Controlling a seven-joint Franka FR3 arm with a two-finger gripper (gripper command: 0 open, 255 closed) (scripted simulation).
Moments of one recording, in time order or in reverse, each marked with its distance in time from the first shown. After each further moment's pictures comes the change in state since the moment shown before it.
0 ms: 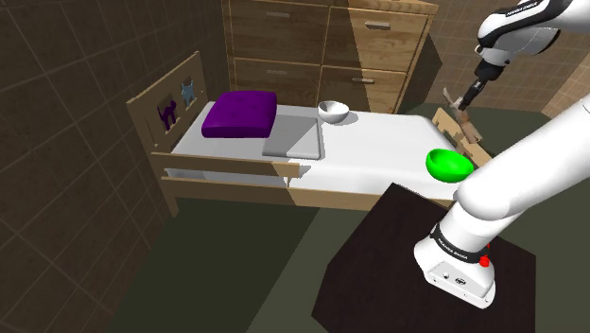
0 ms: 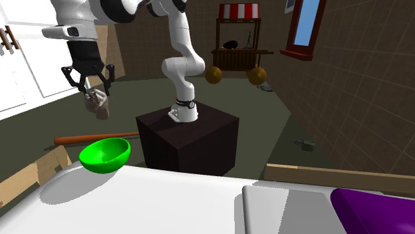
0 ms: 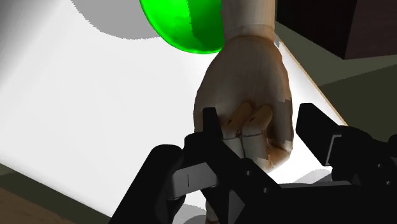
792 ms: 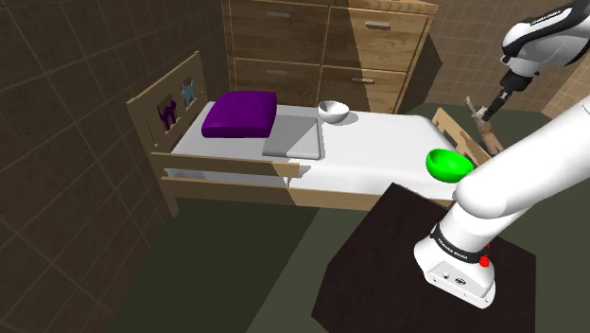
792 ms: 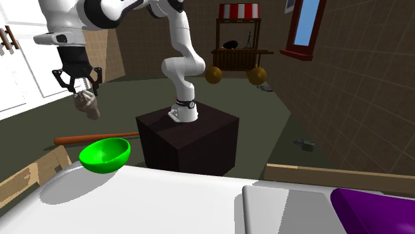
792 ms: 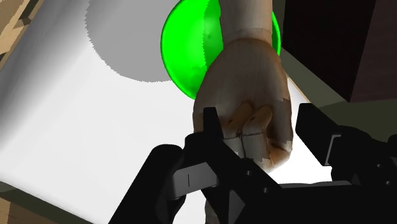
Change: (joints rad) arm -0.052 -0.008 -0.123 -0.016 -0.021 0.022 -0.163
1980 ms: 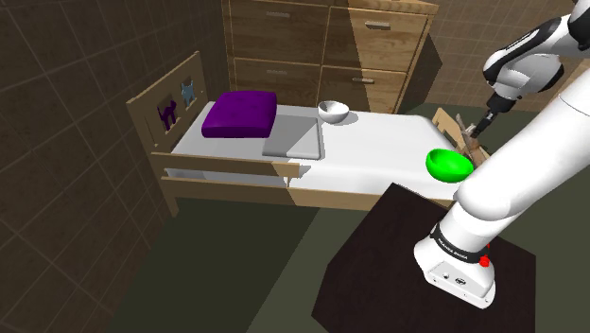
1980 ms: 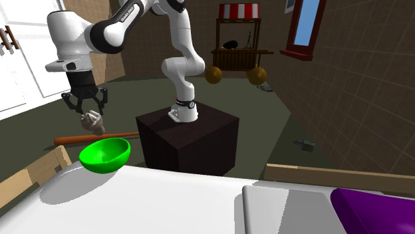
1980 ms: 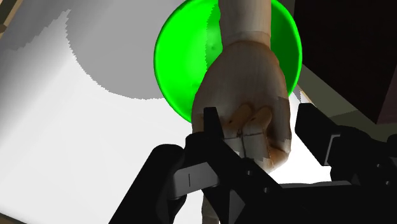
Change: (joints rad) arm 0.062 0.150 -0.109 -0.117 0.131 0.214 -0.113
